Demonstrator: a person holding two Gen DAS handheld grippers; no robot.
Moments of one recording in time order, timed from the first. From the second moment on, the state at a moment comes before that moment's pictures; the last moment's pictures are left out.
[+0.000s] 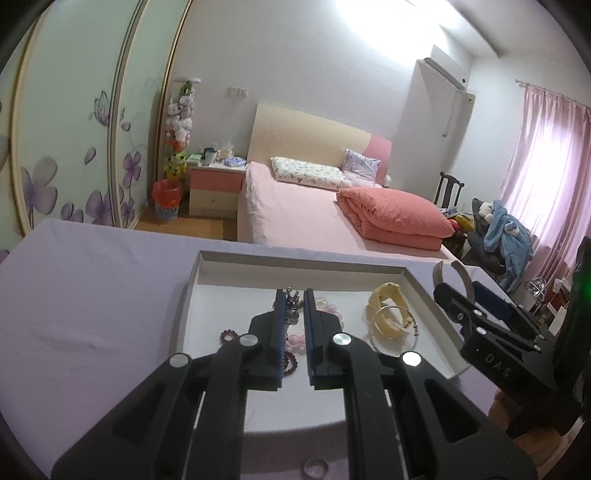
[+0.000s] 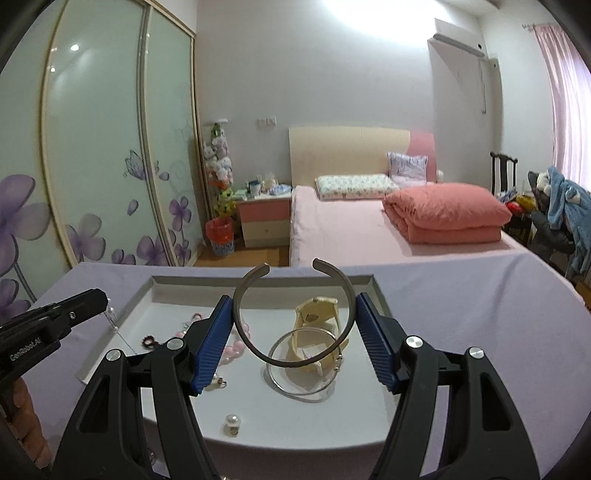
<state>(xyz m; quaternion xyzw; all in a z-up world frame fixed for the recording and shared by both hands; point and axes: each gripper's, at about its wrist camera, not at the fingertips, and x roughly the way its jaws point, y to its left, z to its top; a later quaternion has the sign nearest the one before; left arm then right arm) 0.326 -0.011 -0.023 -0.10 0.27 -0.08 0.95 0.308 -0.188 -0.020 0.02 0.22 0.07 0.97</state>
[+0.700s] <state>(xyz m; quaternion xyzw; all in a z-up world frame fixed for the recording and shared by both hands) 0.361 -0.028 -0.052 -0.09 0.31 -0.08 0.94 0.333 -0.204 -0.038 0.06 0.29 0.08 0.95</state>
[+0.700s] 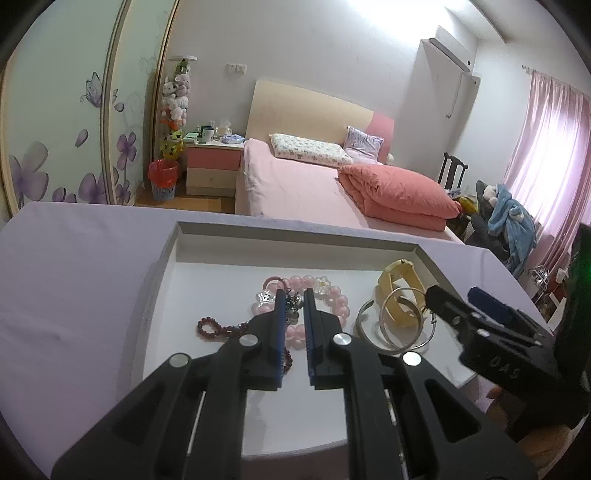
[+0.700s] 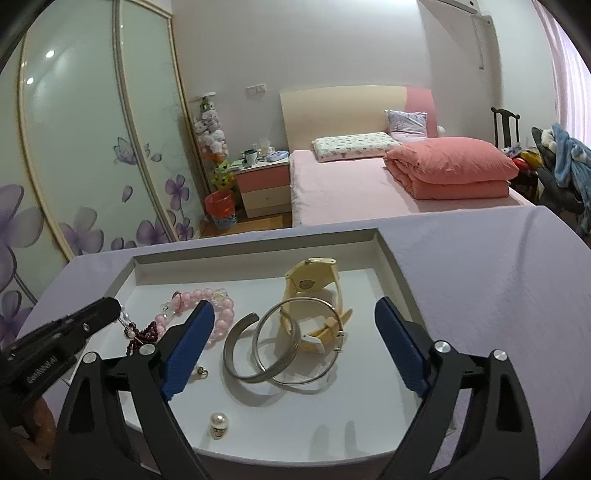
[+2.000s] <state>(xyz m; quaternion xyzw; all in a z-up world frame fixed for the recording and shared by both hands) 0.287 -0.001 -0.048 -0.05 0.29 -0.01 0.96 0.285 -0.192 -0.032 -0.03 0.25 0.05 0.97</state>
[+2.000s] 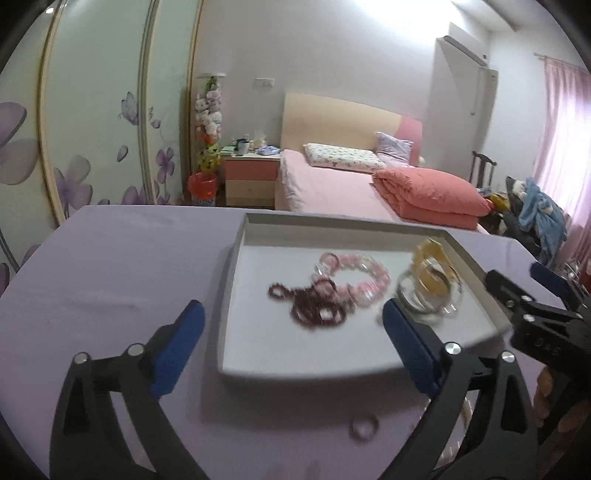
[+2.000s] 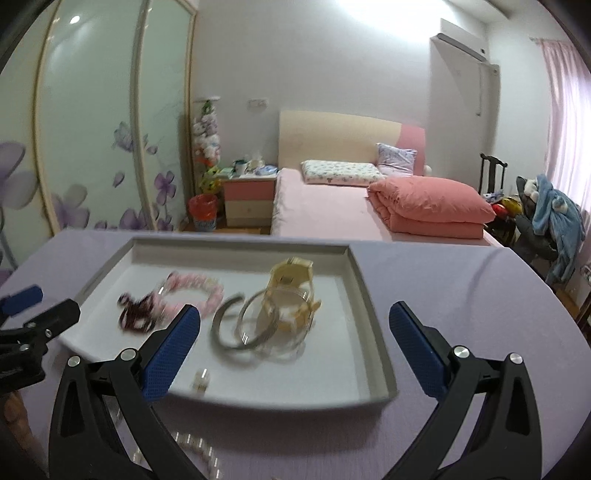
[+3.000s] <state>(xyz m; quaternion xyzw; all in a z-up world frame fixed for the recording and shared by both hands) 0.263 -0.050 -0.094 -0.04 0.43 -0.09 0.90 0.200 -0.234 -0.062 0.01 0.33 0.05 0.94</state>
